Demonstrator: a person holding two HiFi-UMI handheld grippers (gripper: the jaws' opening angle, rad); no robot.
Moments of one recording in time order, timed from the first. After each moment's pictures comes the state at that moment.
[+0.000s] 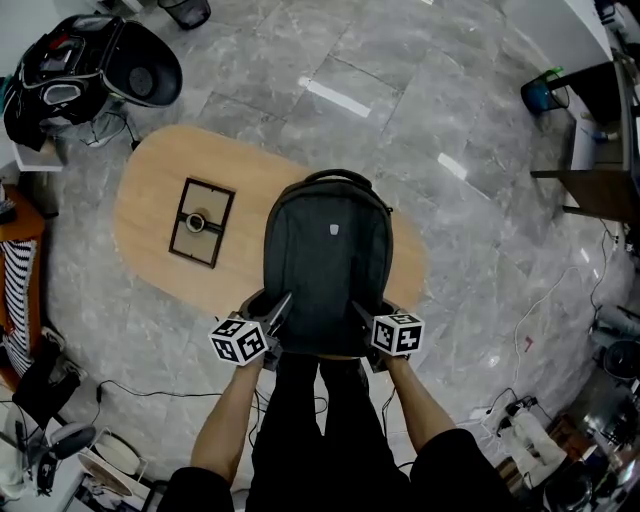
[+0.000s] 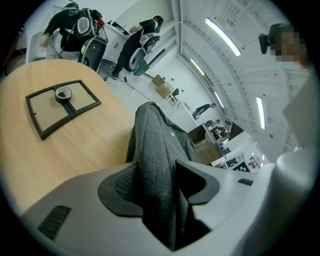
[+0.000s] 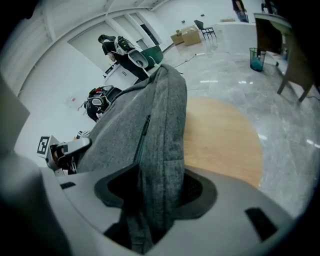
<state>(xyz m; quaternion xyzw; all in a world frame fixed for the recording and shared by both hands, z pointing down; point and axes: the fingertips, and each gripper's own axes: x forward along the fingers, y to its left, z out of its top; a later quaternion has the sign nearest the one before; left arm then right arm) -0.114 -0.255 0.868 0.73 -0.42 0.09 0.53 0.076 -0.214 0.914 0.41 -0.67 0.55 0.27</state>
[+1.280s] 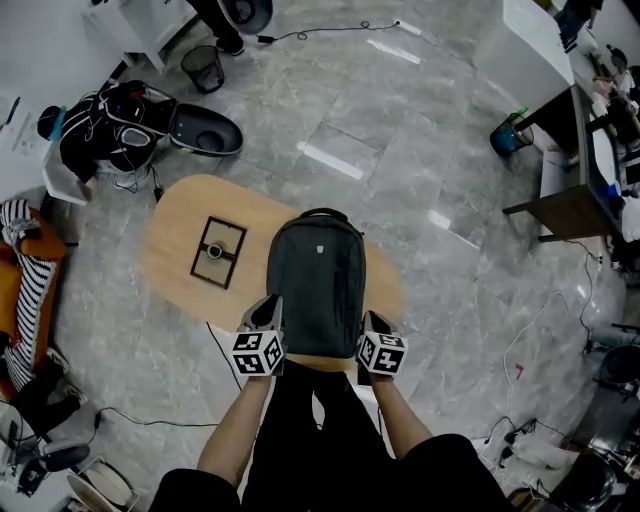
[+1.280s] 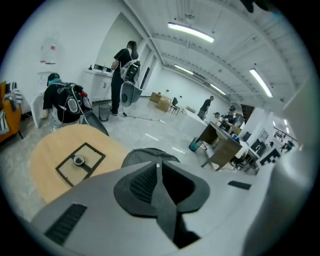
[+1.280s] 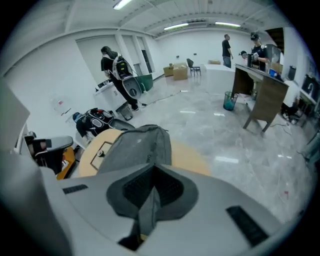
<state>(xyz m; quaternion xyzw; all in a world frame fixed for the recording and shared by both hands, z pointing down) -0.126 -0.268 0.732 0.75 -0.53 0.15 0.36 0.109 -0.219 0.783 0.58 -0.65 0.42 0.27</state>
